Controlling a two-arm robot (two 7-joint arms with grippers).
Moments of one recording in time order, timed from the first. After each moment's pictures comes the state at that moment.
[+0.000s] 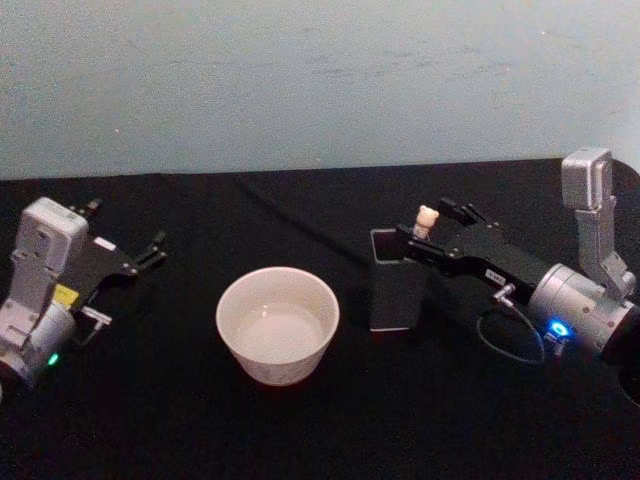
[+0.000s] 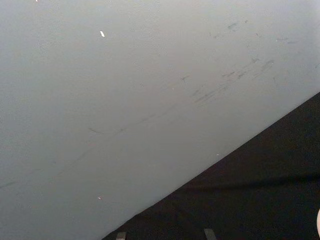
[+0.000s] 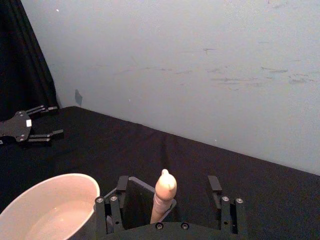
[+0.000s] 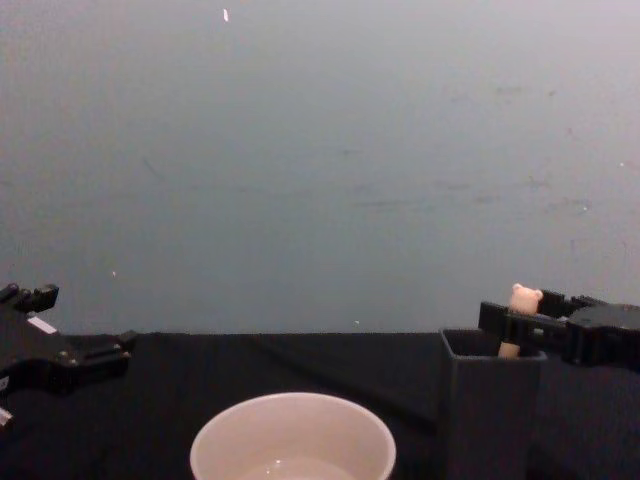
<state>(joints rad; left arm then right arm) -0.20 0.60 0.45 -1.41 -0.25 -0.12 0.03 0.26 0.45 -0.36 -1.36 0.56 0.01 0.50</state>
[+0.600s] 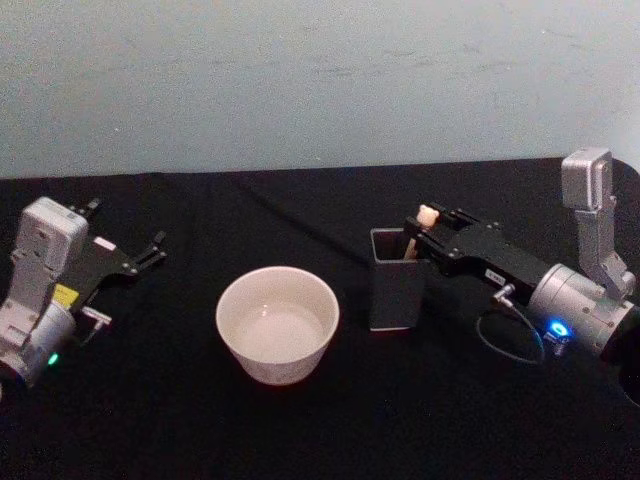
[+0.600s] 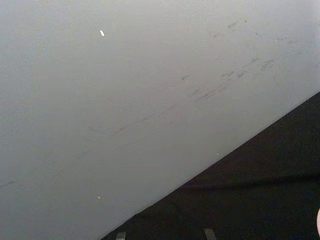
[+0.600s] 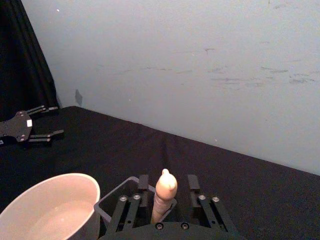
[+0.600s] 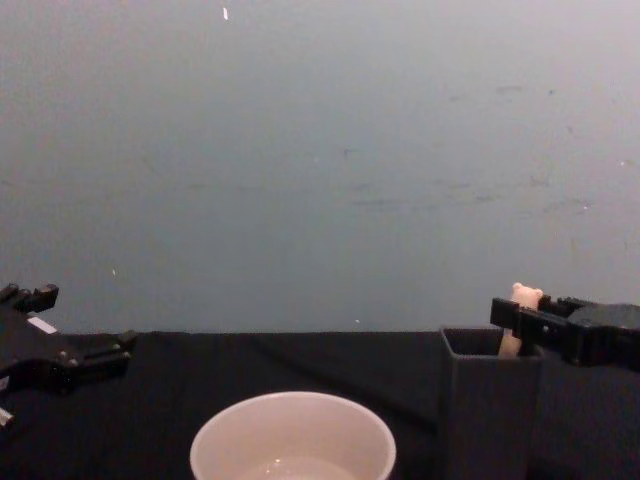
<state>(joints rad) -0.20 0.60 0.45 -1.41 -0.25 -0.12 0.03 0.26 0.45 -0.36 -1.36 0.56 0.01 0.50</state>
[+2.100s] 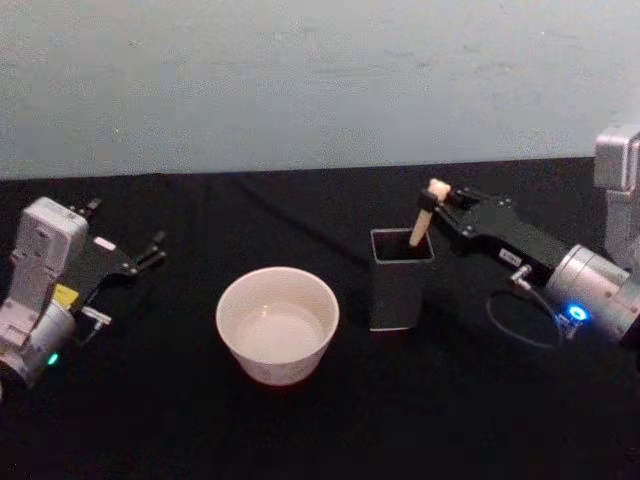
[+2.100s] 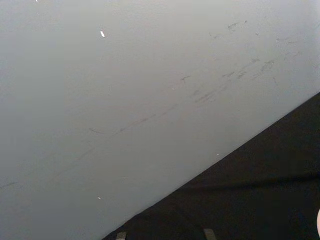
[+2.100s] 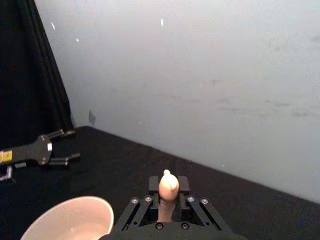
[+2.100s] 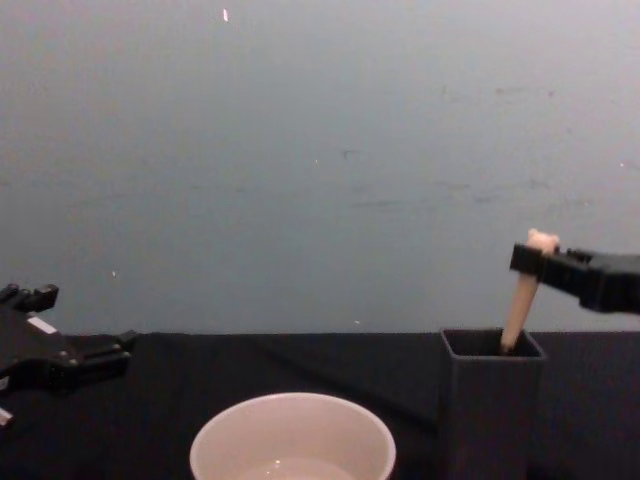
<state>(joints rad) -0.20 0.60 0.45 -1.41 -0.25 -0.12 0.03 0.25 0.48 -0.33 -1.43 0.63 -0.01 0.54</state>
